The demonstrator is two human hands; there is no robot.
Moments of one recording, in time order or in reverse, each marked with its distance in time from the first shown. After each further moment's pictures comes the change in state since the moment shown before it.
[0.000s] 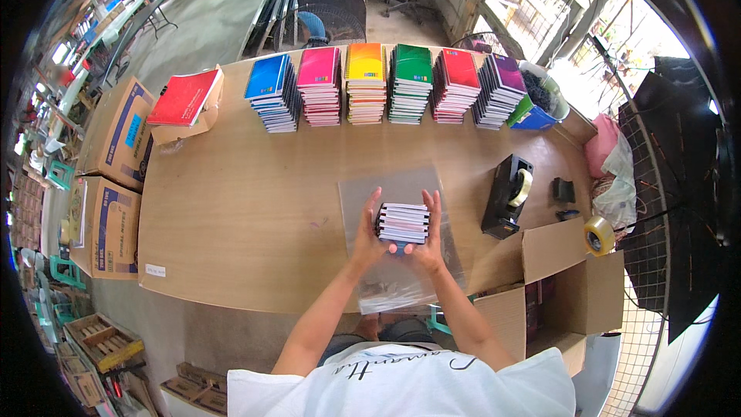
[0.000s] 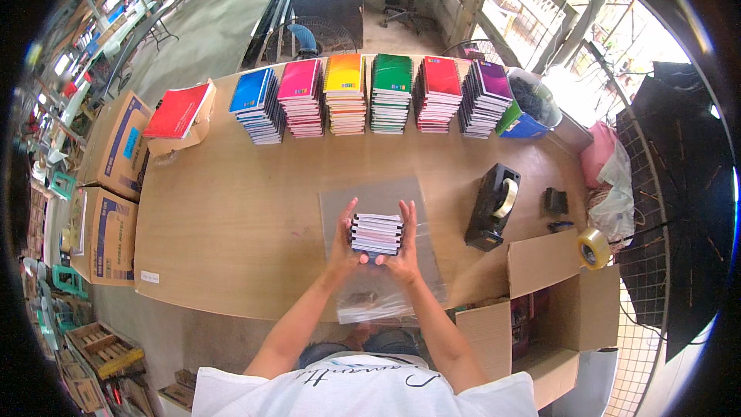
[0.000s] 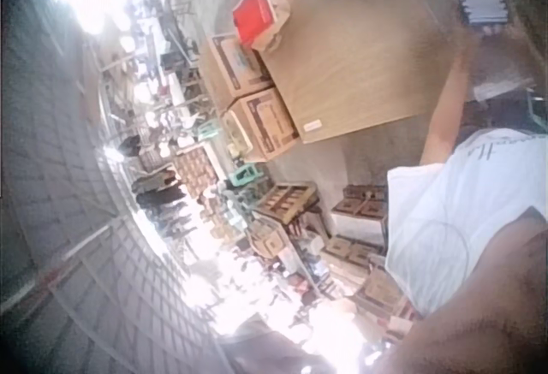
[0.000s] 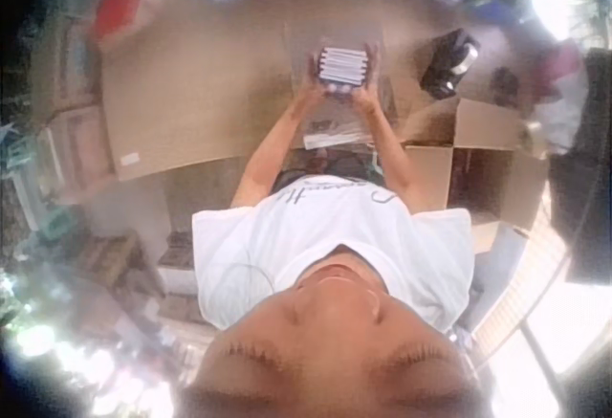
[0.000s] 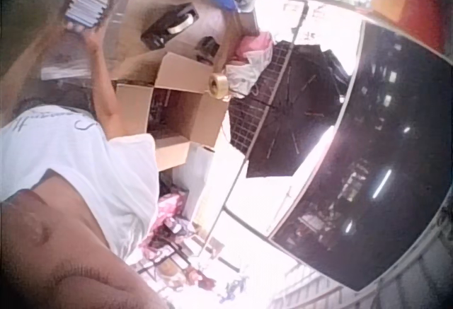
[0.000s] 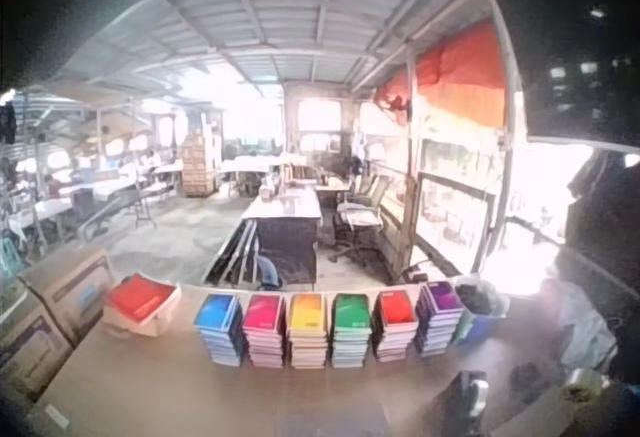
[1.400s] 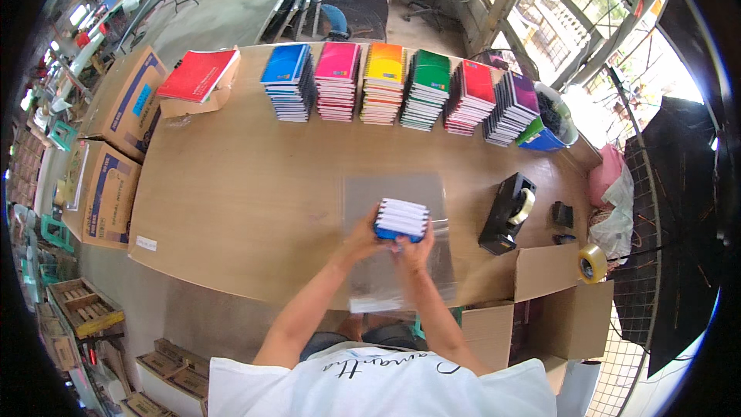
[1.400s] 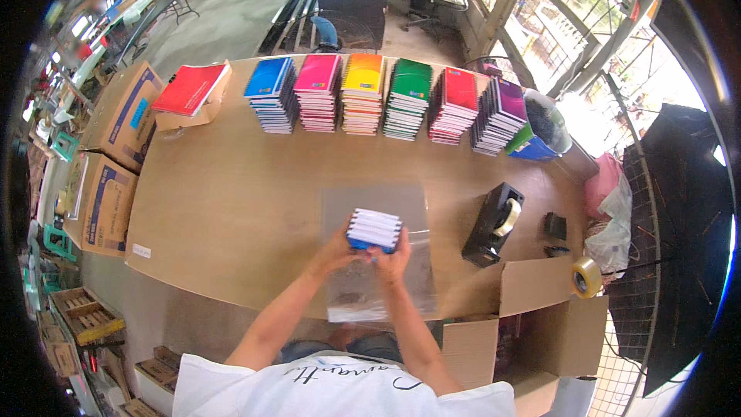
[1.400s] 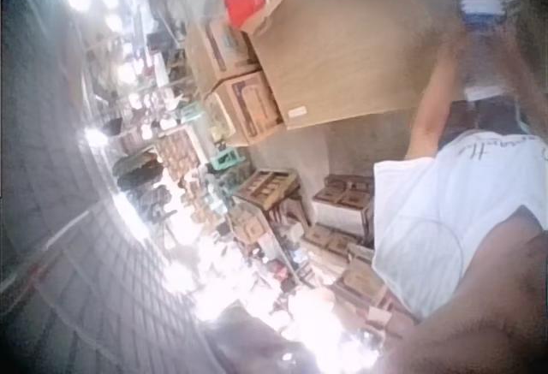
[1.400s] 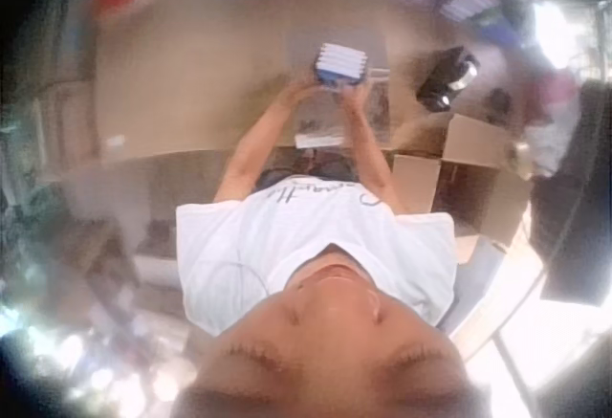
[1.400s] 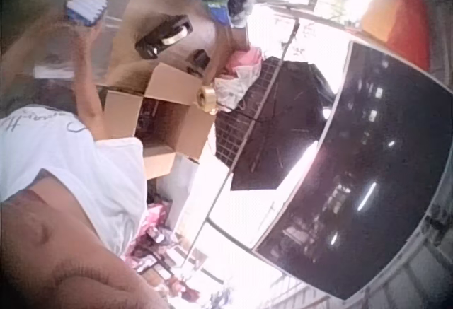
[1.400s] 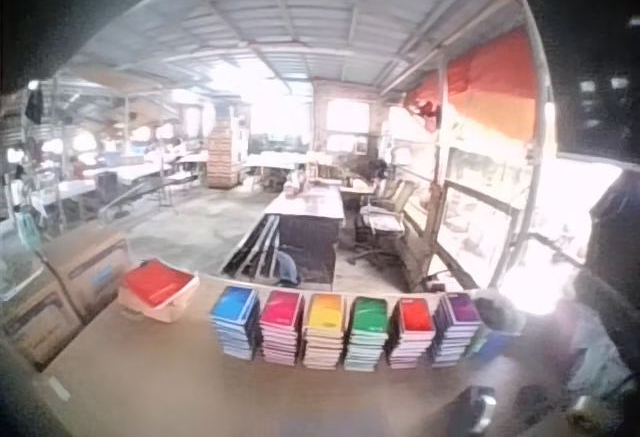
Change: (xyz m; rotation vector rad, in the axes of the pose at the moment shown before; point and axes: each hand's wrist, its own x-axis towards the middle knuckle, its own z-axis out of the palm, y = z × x) left_hand 0.001 -0.014 -0.035 0.448 -0.142 -0.100; right_hand -0.019 0.059 0.004 0.148 0.169 0.287
